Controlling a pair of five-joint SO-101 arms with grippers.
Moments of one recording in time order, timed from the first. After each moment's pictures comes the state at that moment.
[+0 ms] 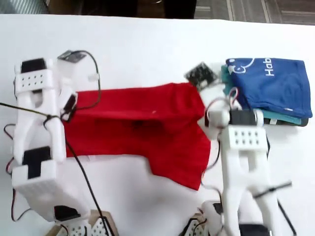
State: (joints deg) left arm -21.5 11.2 -1.3 93.0 -29.1; right arm -3.3 -33.1 39.6 67.3 38.2
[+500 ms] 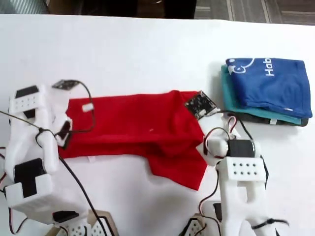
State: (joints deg) left arm -27.3 4.9 21.0 84.5 -32.7; right arm -3.3 -47.8 55.6 68.0 38.2
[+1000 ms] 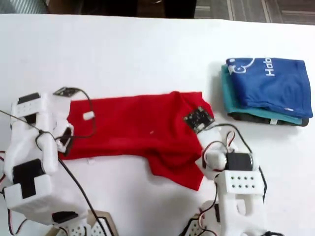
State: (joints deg) left arm -28.0 4.8 26.7 80.2 -32.8; right arm -3.3 -55.7 66.5 69.8 38.2
